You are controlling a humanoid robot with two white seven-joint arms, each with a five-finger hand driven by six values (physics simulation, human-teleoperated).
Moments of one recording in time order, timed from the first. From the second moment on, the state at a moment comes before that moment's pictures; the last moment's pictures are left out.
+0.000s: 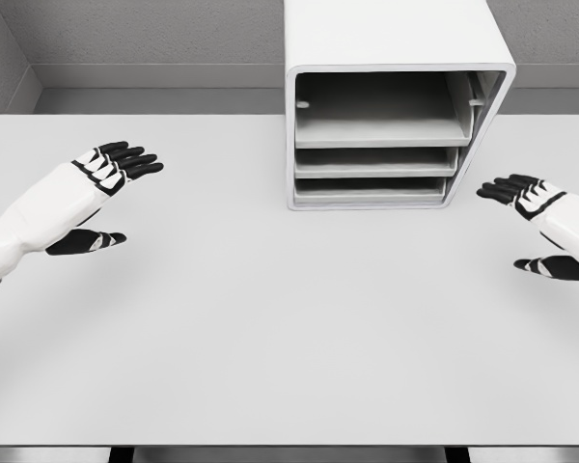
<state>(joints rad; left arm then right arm) -0.06 0.69 -0.05 -1.75 -0.49 -0.61 -0.17 0.10 -0.92 0.05 -1.67 0.34 -0.61 0.06</state>
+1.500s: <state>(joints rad) -0.48 0.79 -0.26 -1.35 -0.51 -0.61 -0.61 -0.43 -0.66 0.47 -1.51 0.36 -0.61 0.06</state>
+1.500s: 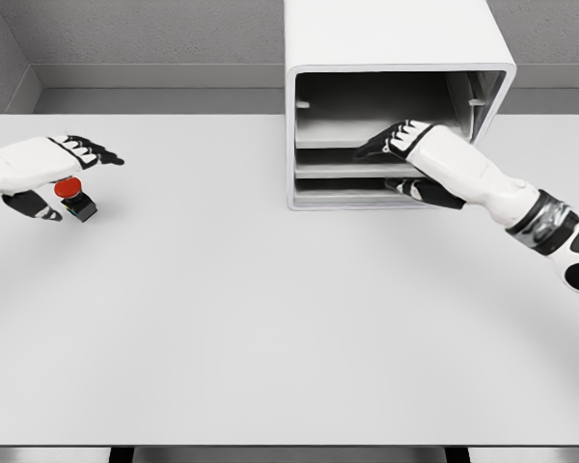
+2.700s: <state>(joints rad) -0.61 0.65 -0.27 -1.04 -0.68 -0.61 -0.61 -0.57 -0.50 0.55 -1.22 0.36 -0.61 0.08</state>
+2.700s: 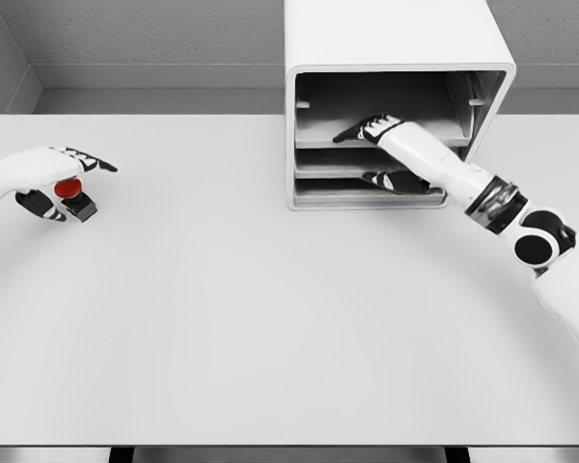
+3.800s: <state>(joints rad) -0.61 0.66 -0.26 -1.05 -0.67 -0.61 -0.61 -0.46 -0.65 0.54 -1.43 0.37 -0.61 0.08</state>
